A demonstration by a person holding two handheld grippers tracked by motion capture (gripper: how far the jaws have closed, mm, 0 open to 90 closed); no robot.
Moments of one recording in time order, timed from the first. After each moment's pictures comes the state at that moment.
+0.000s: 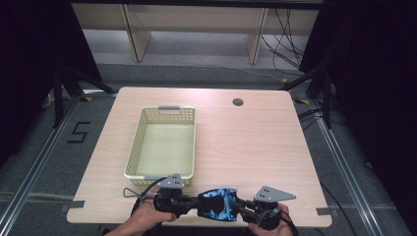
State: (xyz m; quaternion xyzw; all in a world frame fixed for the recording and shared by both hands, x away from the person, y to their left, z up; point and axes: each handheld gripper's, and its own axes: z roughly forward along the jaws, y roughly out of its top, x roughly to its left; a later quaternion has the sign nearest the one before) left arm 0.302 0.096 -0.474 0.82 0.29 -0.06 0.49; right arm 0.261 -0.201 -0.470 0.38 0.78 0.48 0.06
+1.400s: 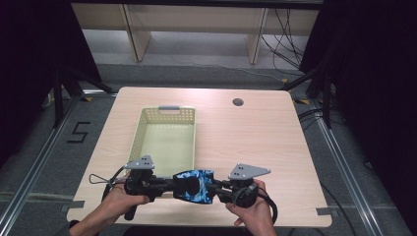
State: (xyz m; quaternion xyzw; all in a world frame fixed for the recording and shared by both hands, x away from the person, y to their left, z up) left arm 0.321 0.159 -0.430 0.80 0.34 -0.02 0.50; right arm 0.300 -0.141 -0.425 0.32 0.80 0.50 0.04
